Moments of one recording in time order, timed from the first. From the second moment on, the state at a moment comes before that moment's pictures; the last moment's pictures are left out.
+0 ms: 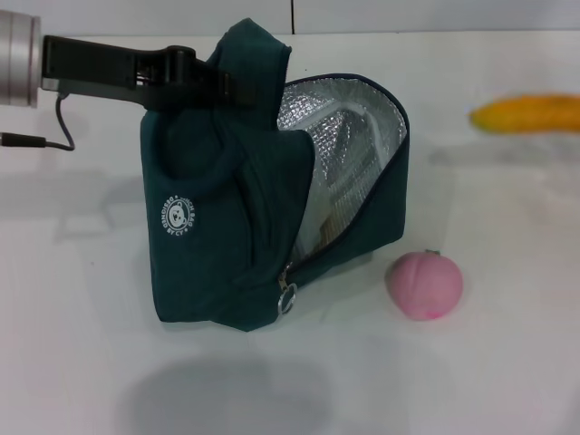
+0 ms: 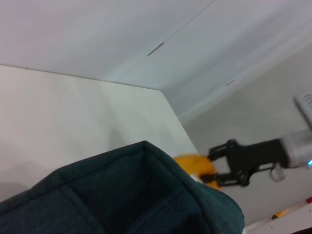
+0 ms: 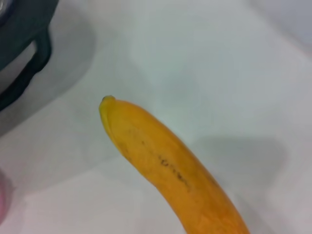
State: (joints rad) left arm -0.70 -2.01 0.73 0.97 2.02 1.78 -2.51; right arm 0.80 1.88 -0.97 -1.14 -2.70 -1.64 2.17
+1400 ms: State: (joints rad) left arm -0.71 -2.01 0.73 0.94 2.00 1.75 -2.46; right arm 1.09 2.01 -1.05 -1.29 -2.69 -1.78 2.16
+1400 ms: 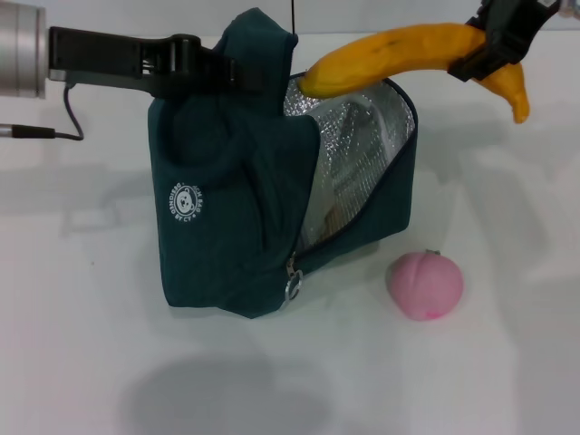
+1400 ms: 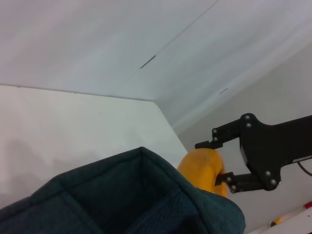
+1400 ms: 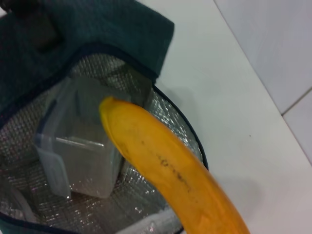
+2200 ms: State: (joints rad) left arm -0.73 -2.01 0.73 0.90 1.99 1.73 -2.45; right arm 1.16 2.02 -1.28 -1.15 -2.58 -1.59 2.14
